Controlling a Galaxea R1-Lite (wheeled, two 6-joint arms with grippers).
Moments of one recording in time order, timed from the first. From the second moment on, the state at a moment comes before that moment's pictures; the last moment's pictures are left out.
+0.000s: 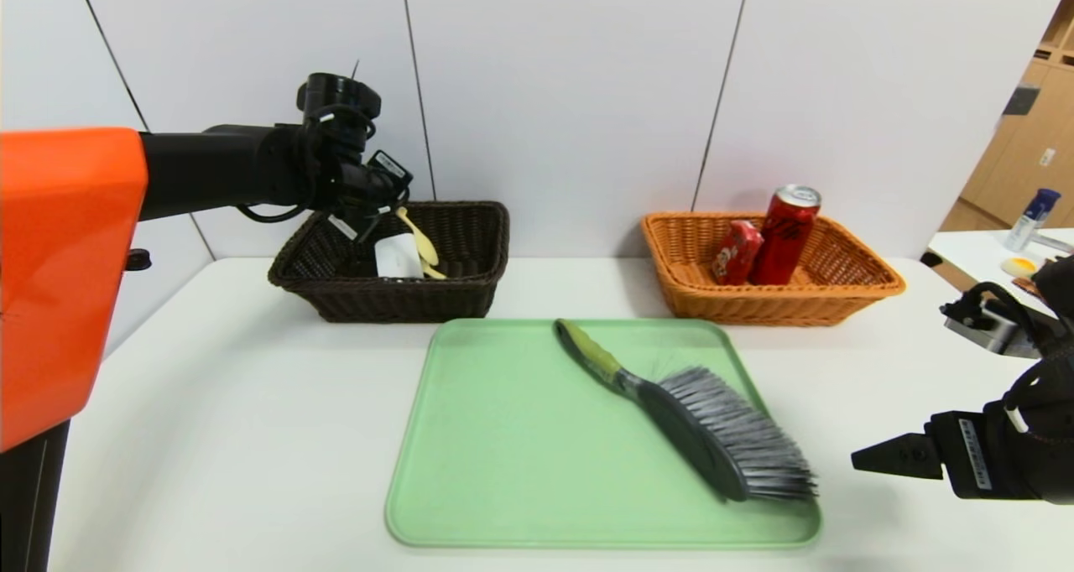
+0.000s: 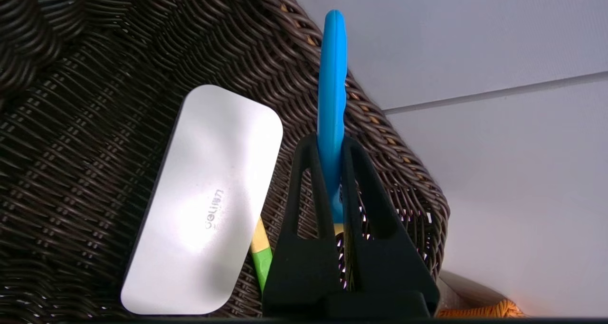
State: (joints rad) left arm -0.24 2.19 -1.98 0.25 0.18 -1.01; right arm 0.20 1.32 -0.84 0.52 0.04 0.23
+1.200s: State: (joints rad) left arm -0.30 2.07 -1.98 0.30 0.13 -0.90; right arm 0.21 1.32 -0.83 0.51 0.04 0.24
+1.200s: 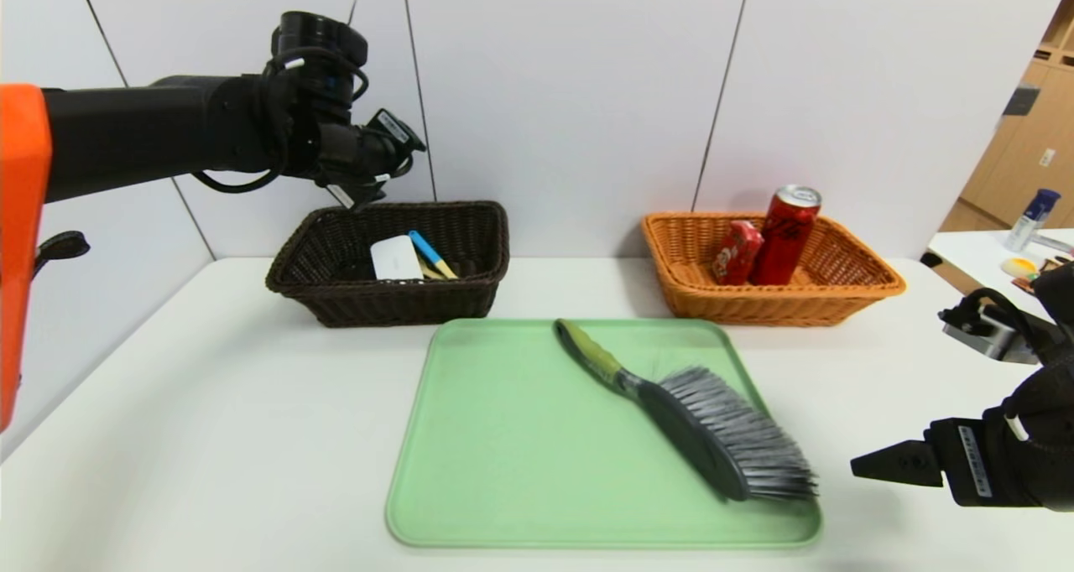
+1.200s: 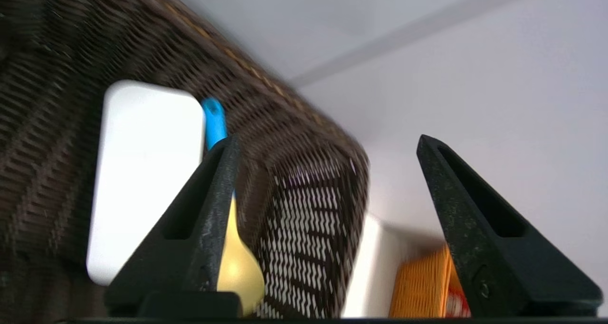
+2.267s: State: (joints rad) left arm -0.87 2.03 -1.98 0.53 0.14 -0.65; right arm 0.23 1.28 -0.78 0.44 0.04 0.24
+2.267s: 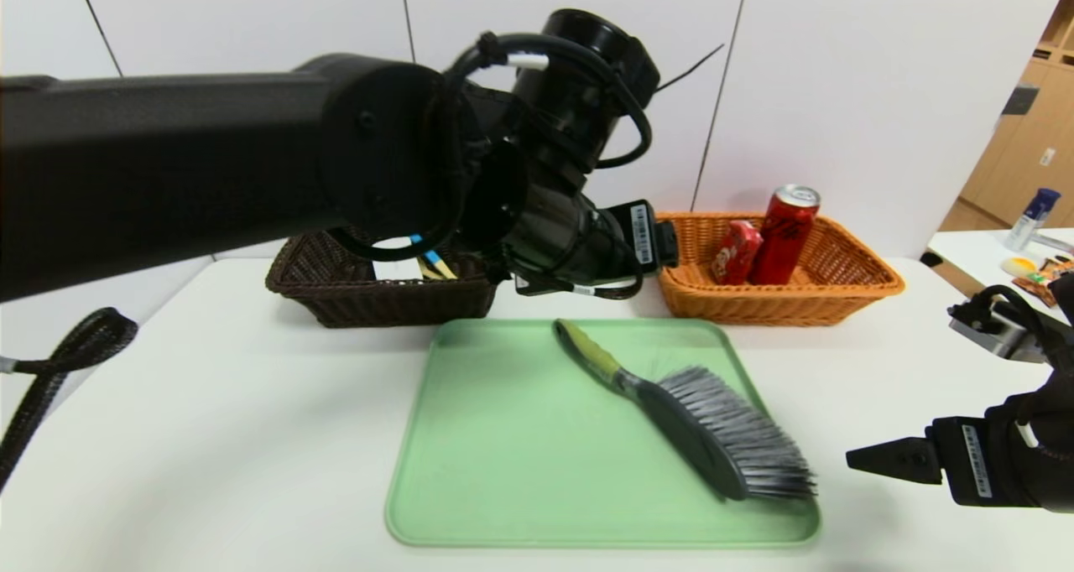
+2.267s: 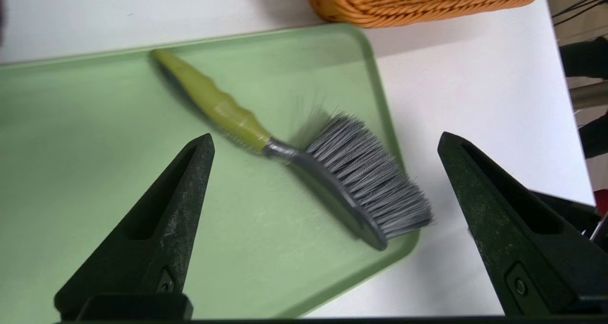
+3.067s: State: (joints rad) left arm -0.90 2.22 -1.99 0.56 0.16 -1.11; right arm 0.24 1.25 -0.73 0.42 0.07 0.24
